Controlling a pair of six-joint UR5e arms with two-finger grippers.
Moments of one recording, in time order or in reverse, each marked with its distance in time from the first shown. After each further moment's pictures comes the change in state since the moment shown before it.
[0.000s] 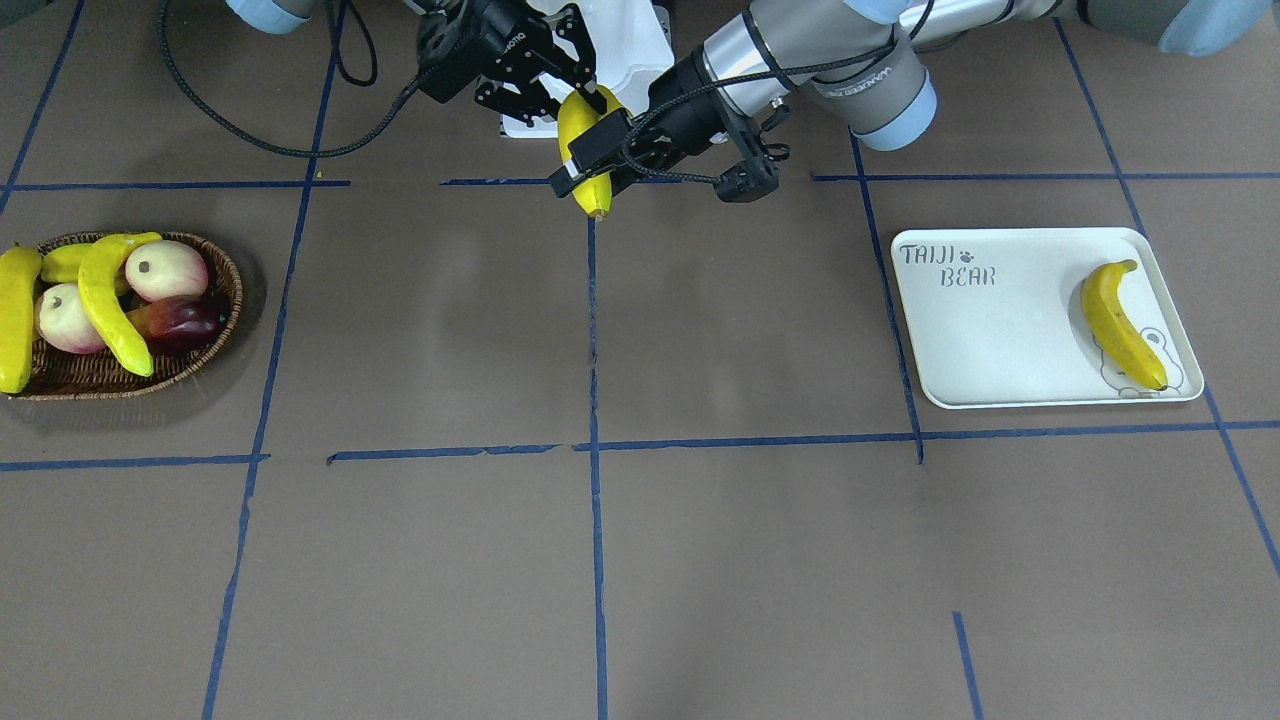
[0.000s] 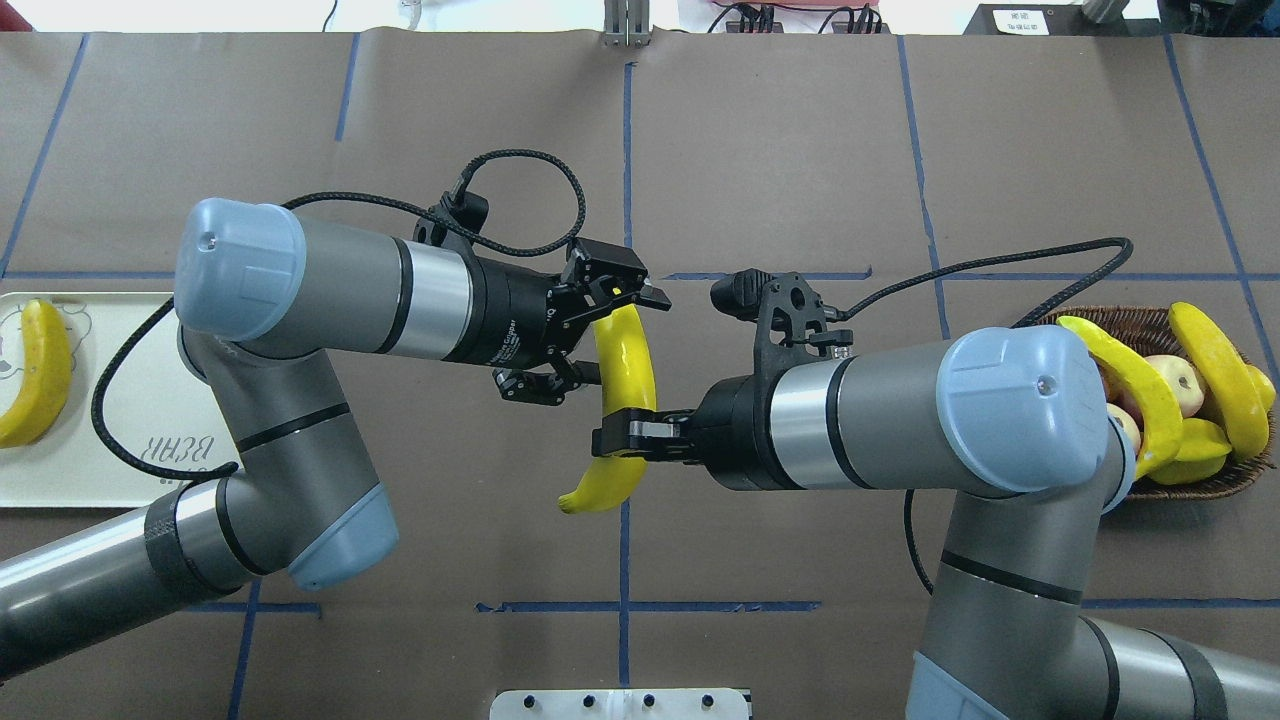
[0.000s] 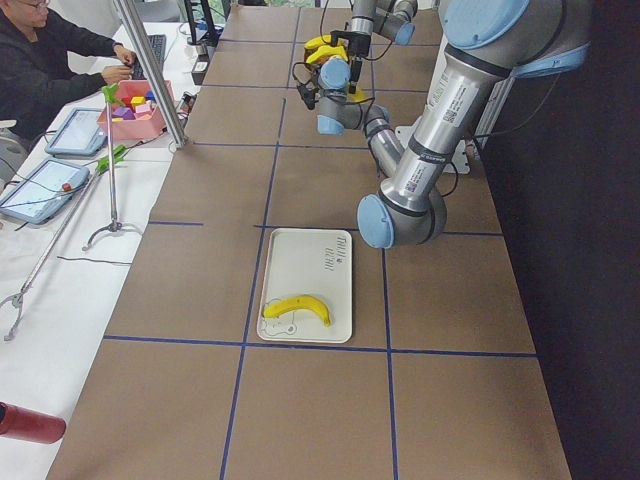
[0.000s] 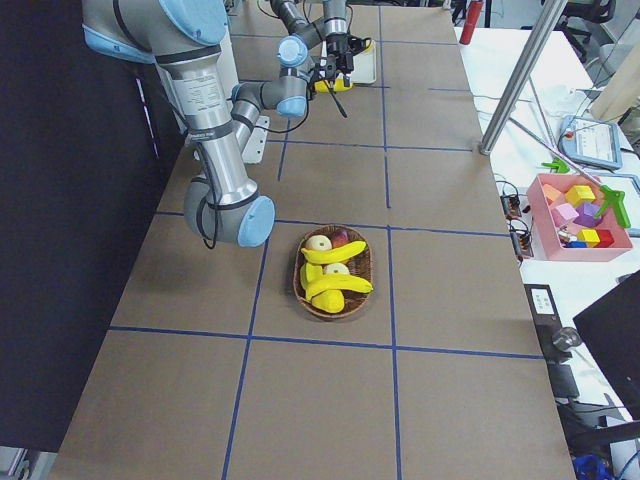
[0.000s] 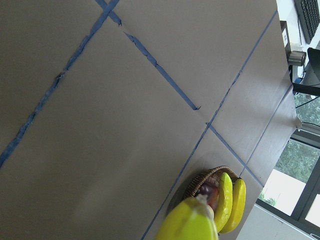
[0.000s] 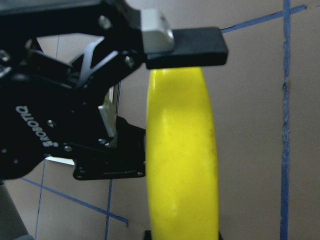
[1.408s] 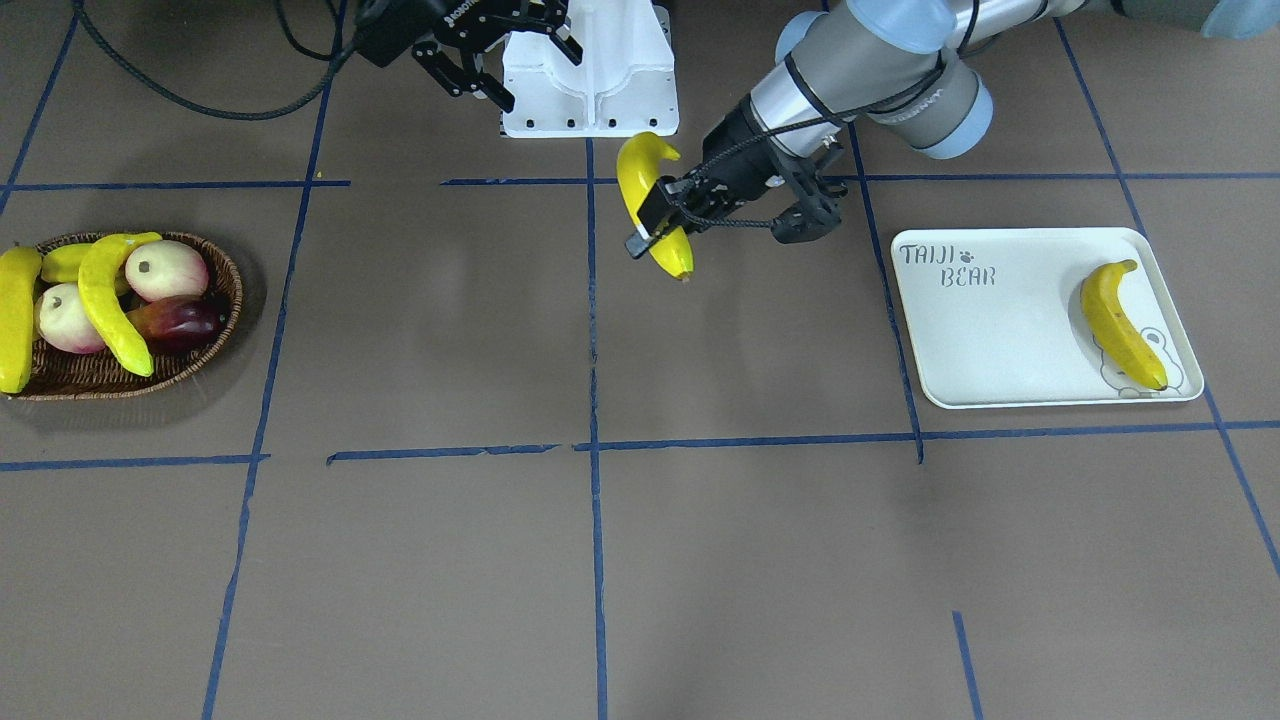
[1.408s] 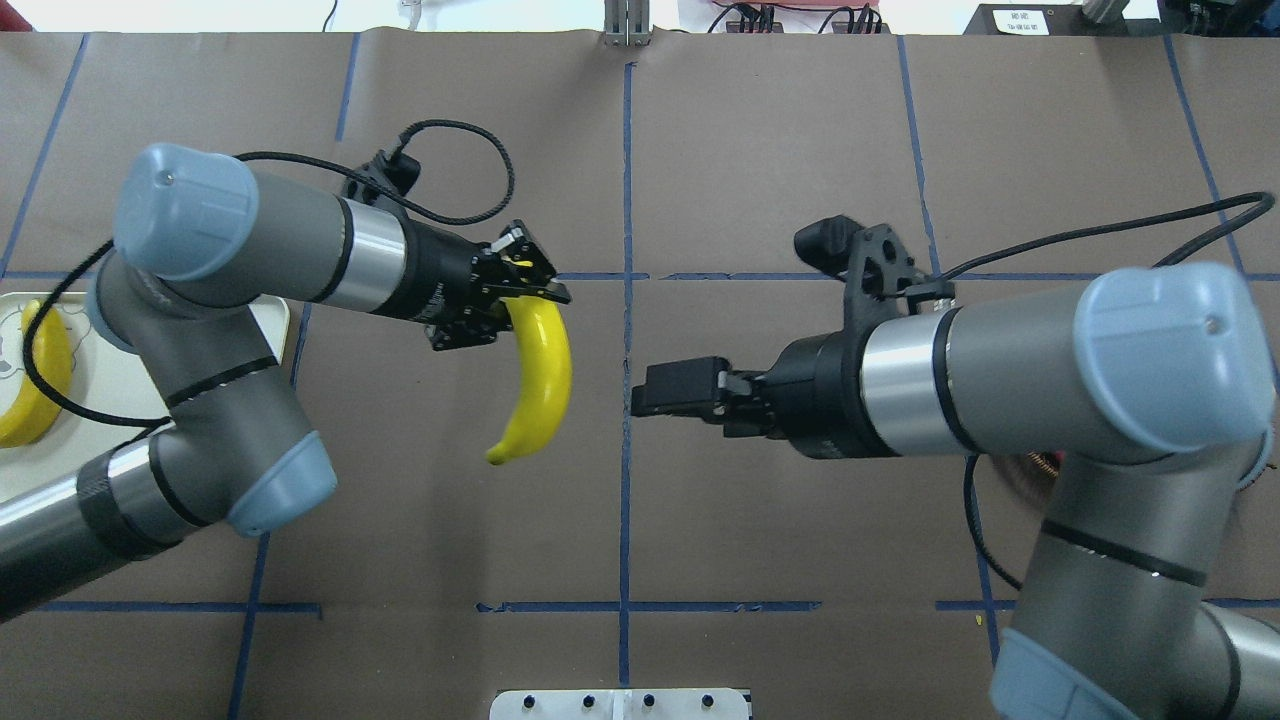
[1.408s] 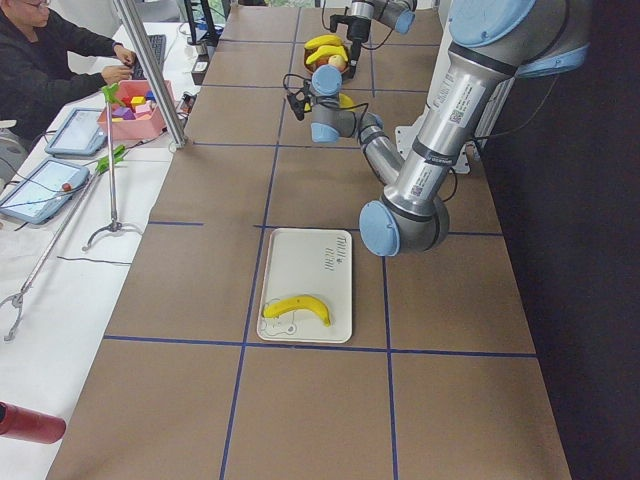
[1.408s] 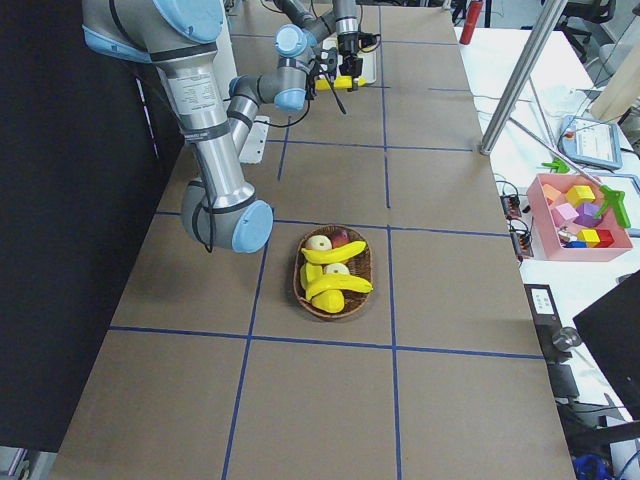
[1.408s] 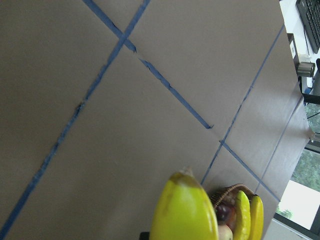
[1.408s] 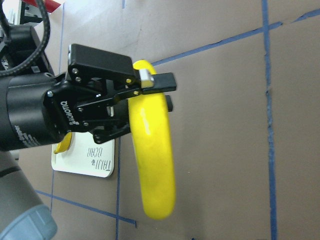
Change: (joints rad) left arm -0.121 0.102 -0.025 0.199 -0.069 0.264; right arm 0.111 -0.055 0.147 -0.146 0.089 0.052
